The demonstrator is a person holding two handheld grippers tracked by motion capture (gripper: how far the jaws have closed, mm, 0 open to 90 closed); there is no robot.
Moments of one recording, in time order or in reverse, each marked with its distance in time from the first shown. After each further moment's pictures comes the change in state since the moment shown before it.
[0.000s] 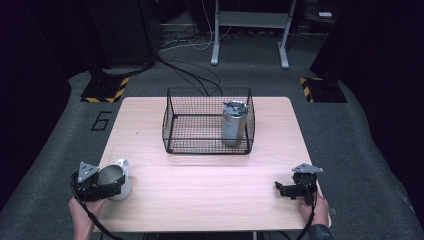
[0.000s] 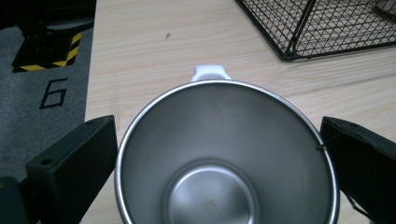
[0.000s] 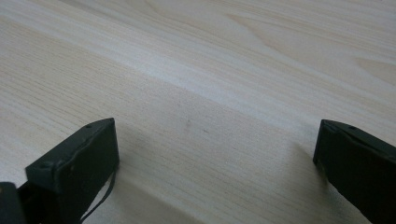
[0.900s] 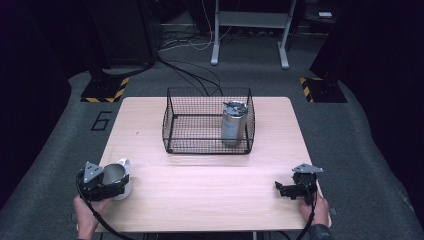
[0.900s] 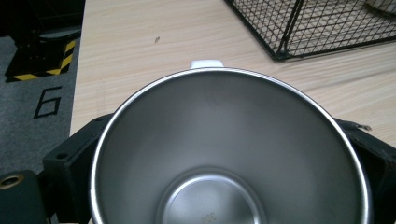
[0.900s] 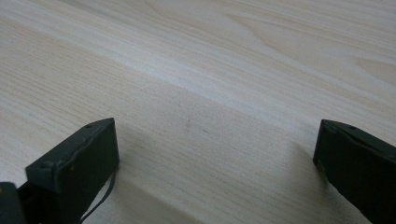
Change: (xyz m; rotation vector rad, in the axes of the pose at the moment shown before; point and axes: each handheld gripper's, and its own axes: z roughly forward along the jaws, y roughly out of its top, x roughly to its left) left arm -0.006 0.000 0.007 -0.021 -0.023 0.031; right arm 0.000 0.000 0.000 0.000 0.000 0.000
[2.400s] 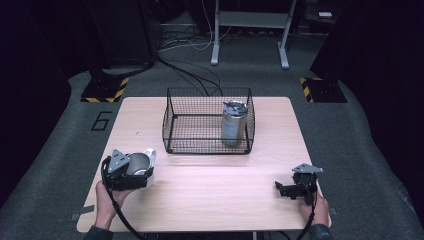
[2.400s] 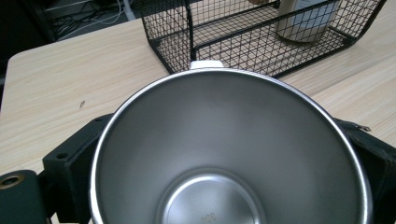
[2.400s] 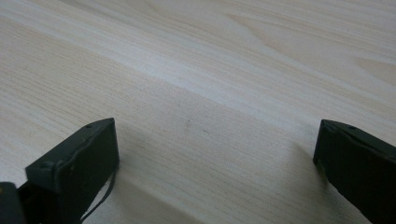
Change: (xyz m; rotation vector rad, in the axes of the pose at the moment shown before) left arm -0.059 0.051 0.011 -0.041 -0.157 0.152; right arm 0.000 0.000 0.000 0.000 0.000 0.000
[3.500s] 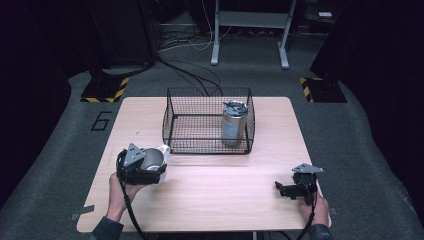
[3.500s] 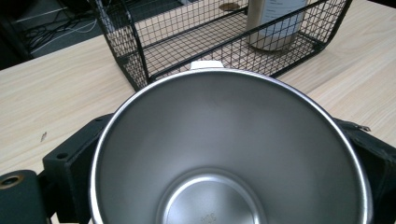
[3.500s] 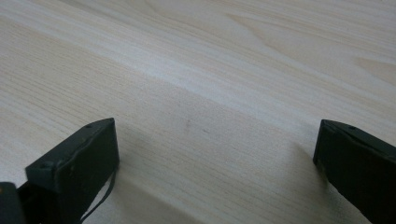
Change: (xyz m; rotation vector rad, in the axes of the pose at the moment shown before) left arm -0.022 0.025 0.022 0.004 -0.076 0.069; right arm 0.000 0.000 0.000 0.000 0.000 0.000
